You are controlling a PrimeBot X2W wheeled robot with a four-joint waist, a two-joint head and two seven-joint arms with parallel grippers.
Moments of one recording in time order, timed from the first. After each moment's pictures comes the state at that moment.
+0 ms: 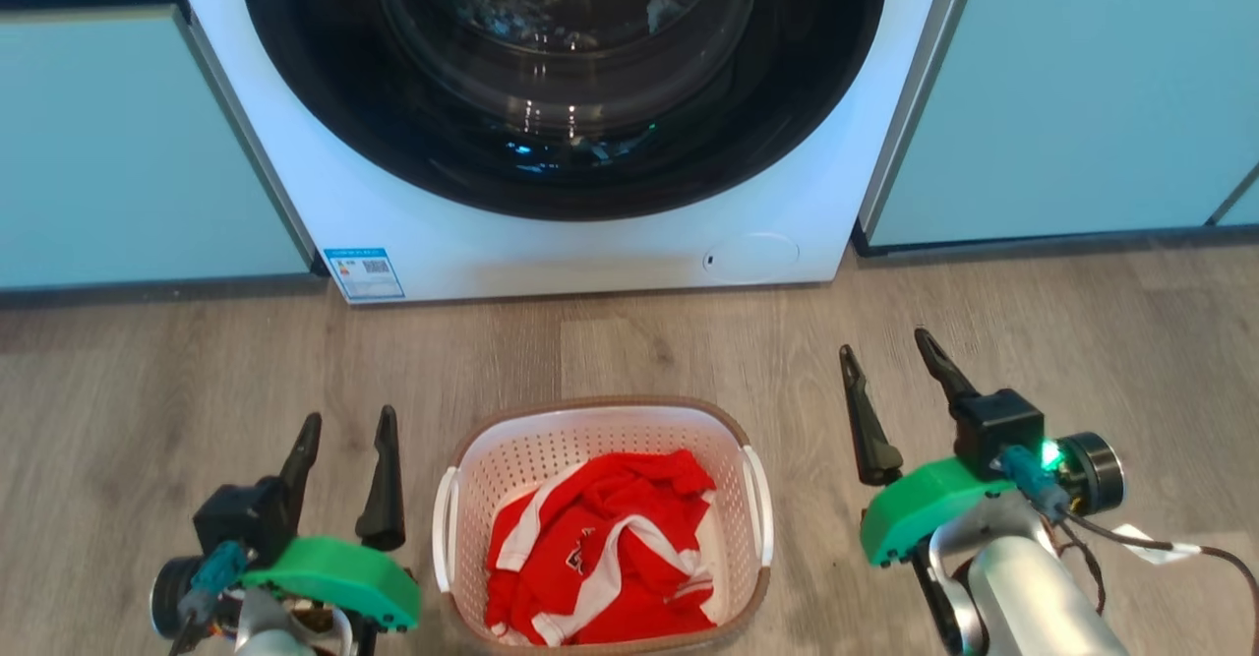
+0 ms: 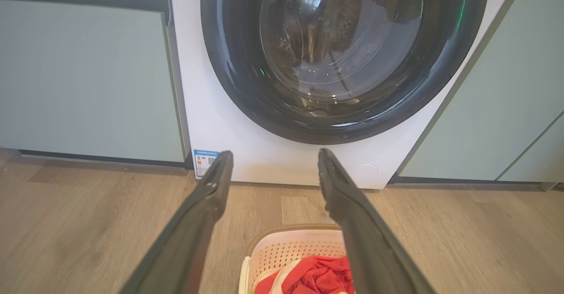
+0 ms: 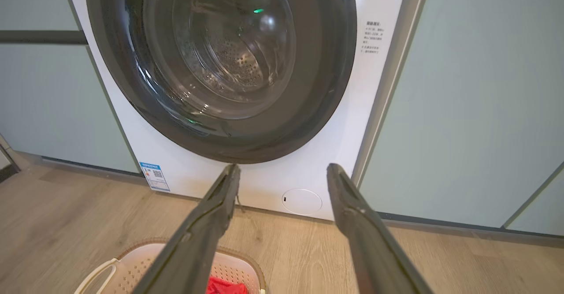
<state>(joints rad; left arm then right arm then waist) 0.02 0.05 -0.09 0.24 -0.24 -0.06 -0.26 -0.16 -0.05 0.23 0.31 0.11 0.13 -0.25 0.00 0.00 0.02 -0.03</state>
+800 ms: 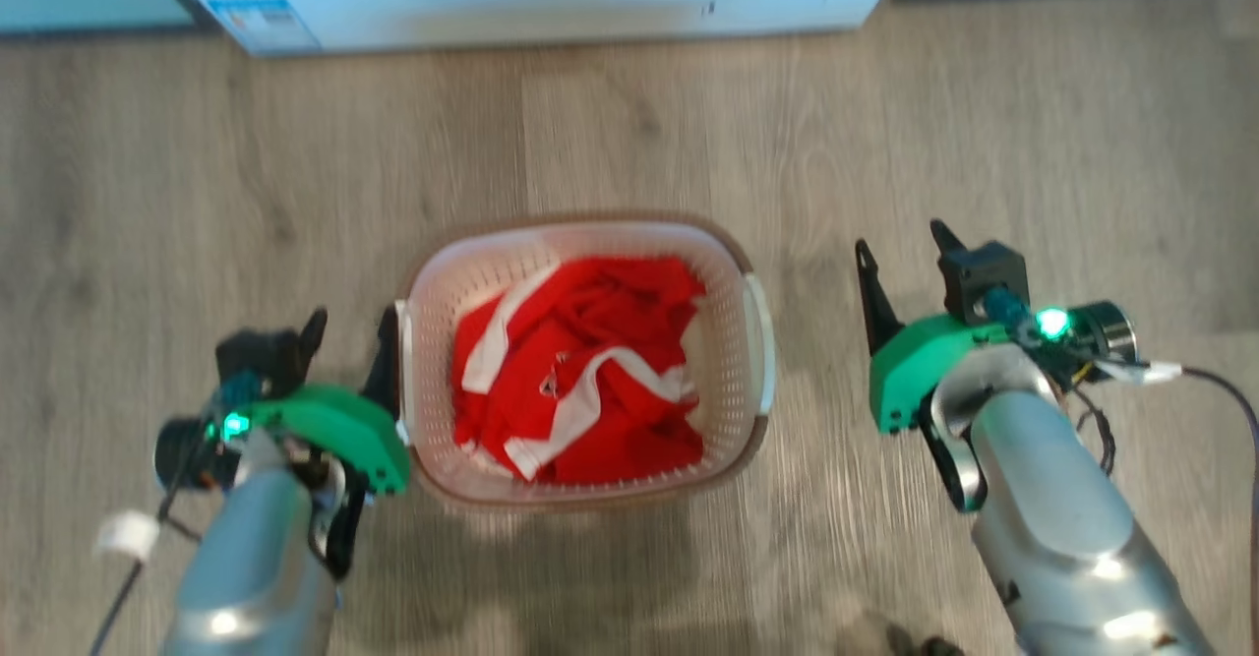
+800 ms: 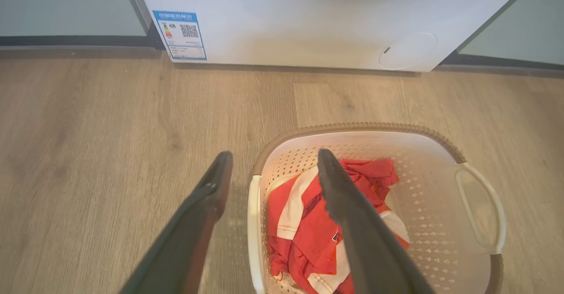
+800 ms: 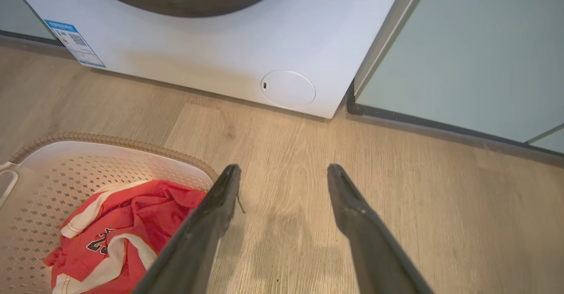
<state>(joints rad) -0.37 0.06 -0.10 0.72 -0.20 -0.12 -0.26 -0.44 -0.05 0.20 0.56 0.03 0.13 -0.14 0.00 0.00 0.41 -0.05</state>
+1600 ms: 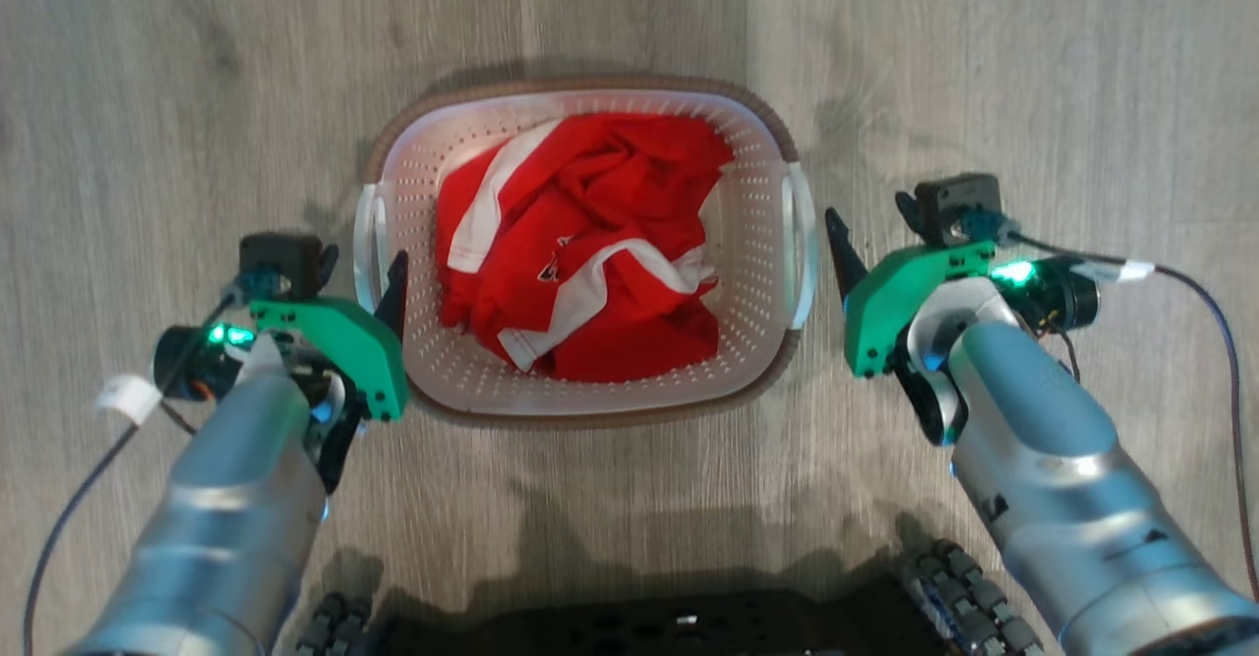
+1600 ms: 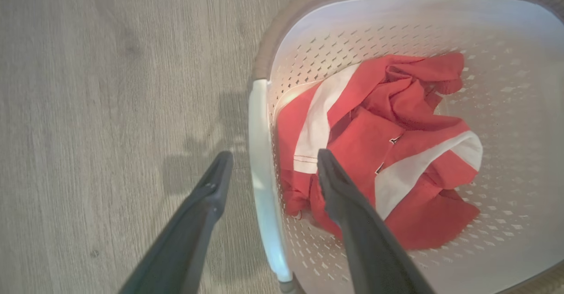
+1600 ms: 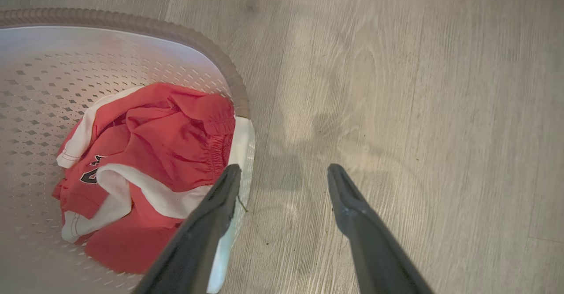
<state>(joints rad) -0.68 0.12 -0.42 1.08 -0.38 -0.12 -0.26 -0.67 -0.06 0.36 0.83 0.28 0.13 -0.10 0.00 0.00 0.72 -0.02</state>
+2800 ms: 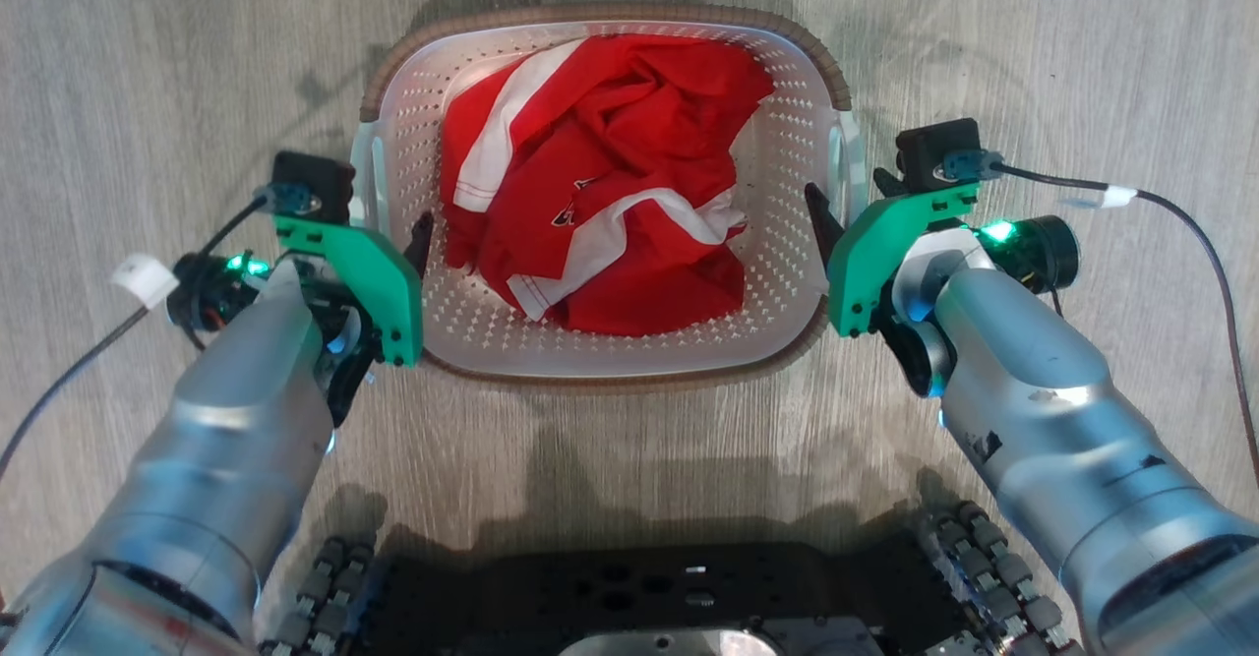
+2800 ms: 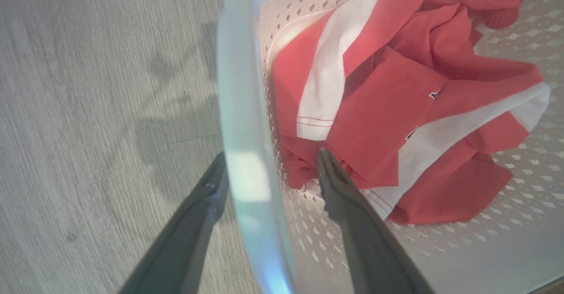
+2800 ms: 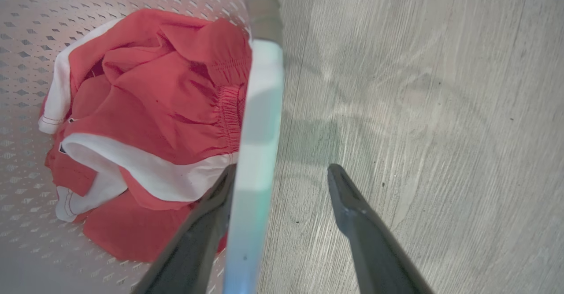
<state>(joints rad) -0.88 0.13 -0.78 1.20 -0.68 -0.12 -0.14 -0.85 -0.07 0.58 1.02 0.55 0.13 -0.06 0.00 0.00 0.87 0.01</state>
